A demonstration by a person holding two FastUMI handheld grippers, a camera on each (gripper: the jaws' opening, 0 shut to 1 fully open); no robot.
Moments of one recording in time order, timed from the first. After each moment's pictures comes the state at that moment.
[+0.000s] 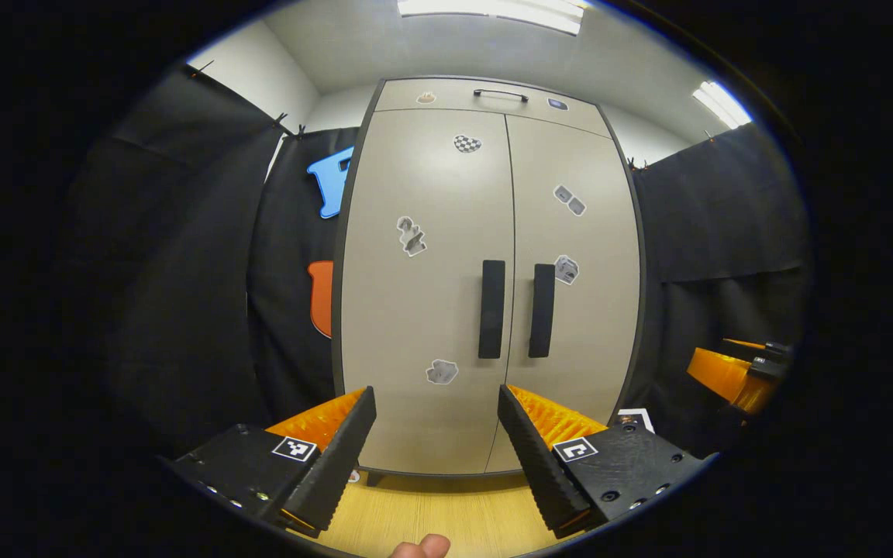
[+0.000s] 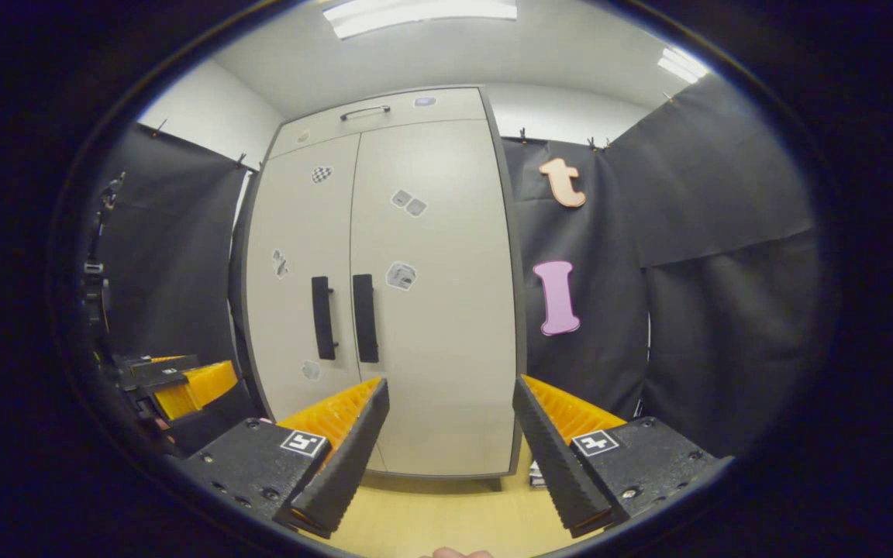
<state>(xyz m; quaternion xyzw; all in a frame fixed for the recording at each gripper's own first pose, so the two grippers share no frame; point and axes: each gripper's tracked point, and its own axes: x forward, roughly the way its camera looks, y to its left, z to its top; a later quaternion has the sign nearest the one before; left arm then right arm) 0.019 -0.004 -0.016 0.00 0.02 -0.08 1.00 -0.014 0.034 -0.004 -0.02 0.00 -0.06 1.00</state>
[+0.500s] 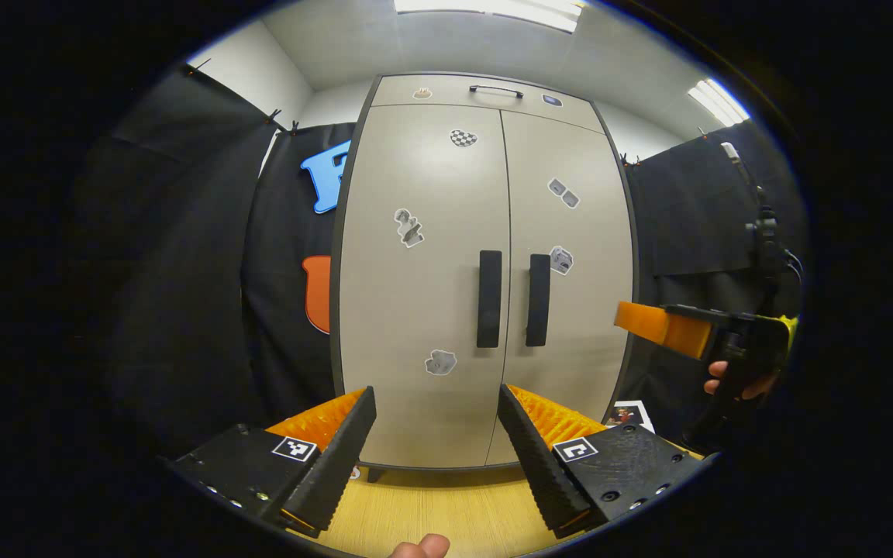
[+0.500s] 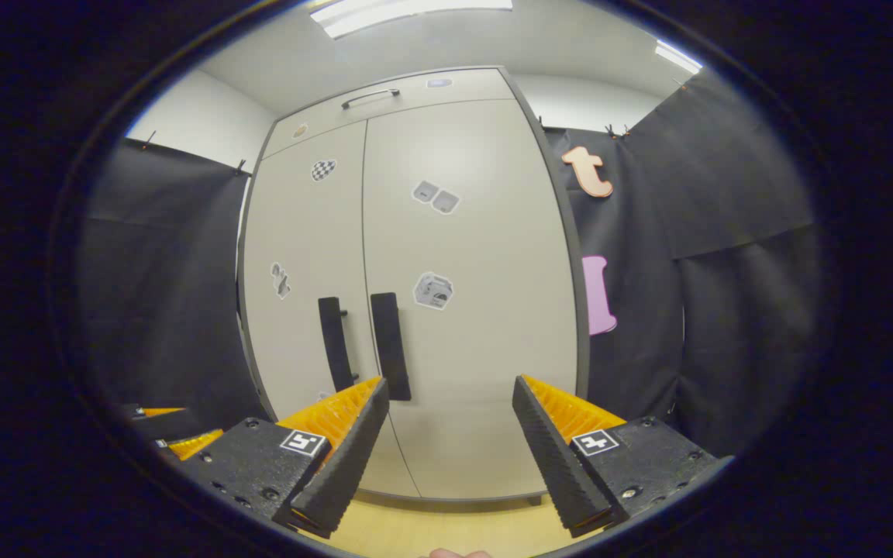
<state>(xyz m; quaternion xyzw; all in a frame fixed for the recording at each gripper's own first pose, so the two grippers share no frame) 0.008 0.001 -0.028 0.01 0.03 -0.10 0.99 0.085 0.083 0.020 0.01 0.00 -0.01 1.00</state>
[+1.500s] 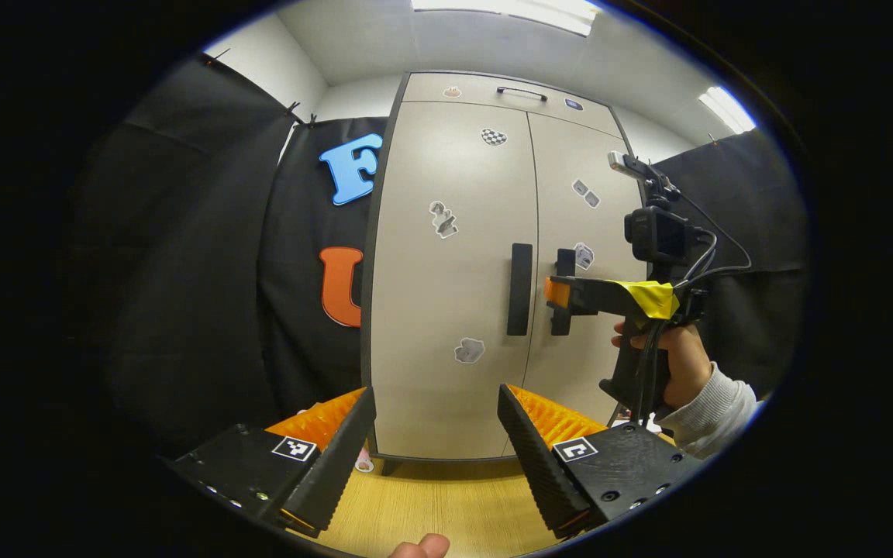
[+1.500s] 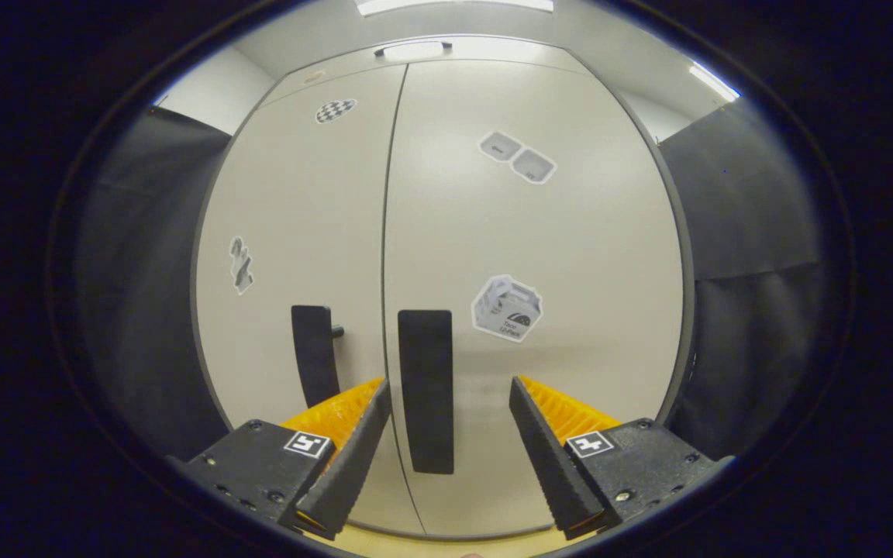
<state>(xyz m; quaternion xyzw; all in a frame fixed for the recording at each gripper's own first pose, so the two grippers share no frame) 0.003 0.047 -0.037 -0.01 0.04 -0.08 1.00 0.204 0.124 0.016 -0.05 0.01 -0.05 1.00</state>
